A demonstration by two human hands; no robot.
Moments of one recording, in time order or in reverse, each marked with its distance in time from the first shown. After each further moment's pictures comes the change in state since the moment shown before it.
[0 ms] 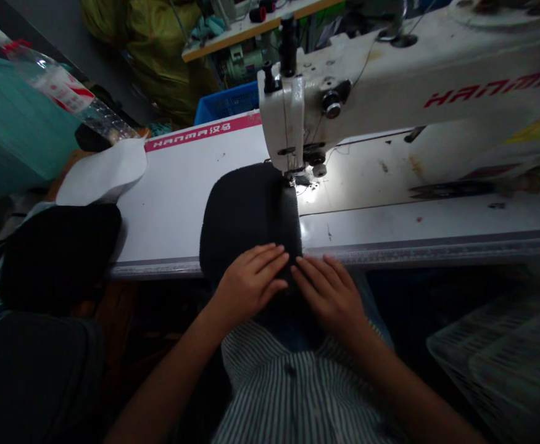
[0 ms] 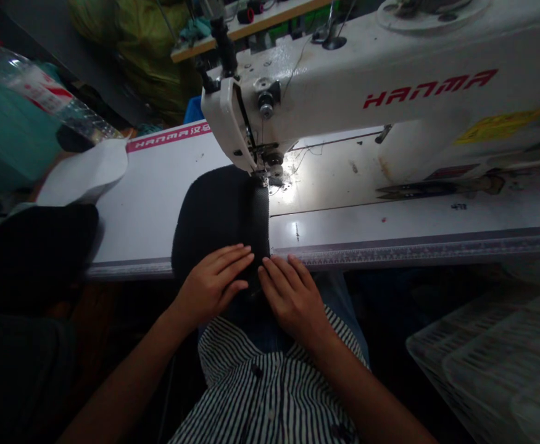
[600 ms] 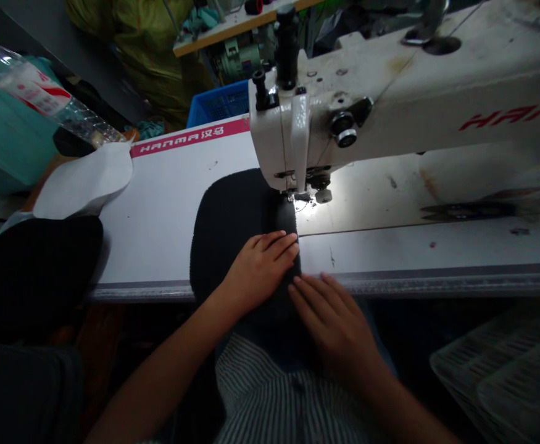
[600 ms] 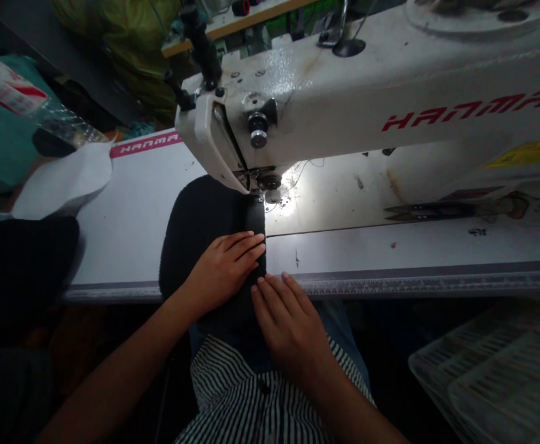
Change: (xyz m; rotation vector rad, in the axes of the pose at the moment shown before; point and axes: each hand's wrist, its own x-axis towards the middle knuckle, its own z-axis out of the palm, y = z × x) left_hand 0.071 -0.034 0.017 0.088 -0.132 0.036; right_hand 0.023 0.011 -0.008 0.075 -0.080 0.028
